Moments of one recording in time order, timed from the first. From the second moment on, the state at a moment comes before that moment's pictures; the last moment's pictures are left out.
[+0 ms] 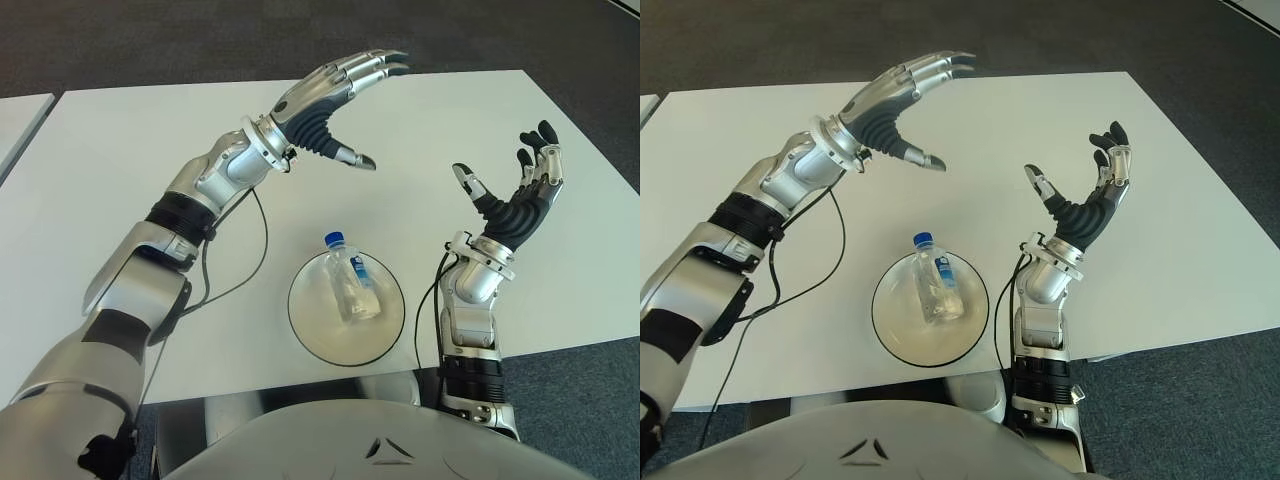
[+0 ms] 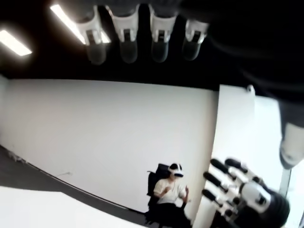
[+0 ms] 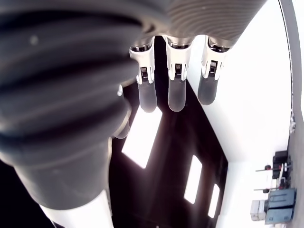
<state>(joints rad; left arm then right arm) -0.83 0.38 -0.40 0.63 0.30 -0.80 0.03 -0.05 0.06 -0.11 -0.10 -0.28 -0.41 -0.56</state>
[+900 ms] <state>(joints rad) -0.47 0.20 0.03 0.54 -0.11 -0.49 -0.08 -0.10 0.02 -0.11 0.10 -0.22 -0.45 -0.44</state>
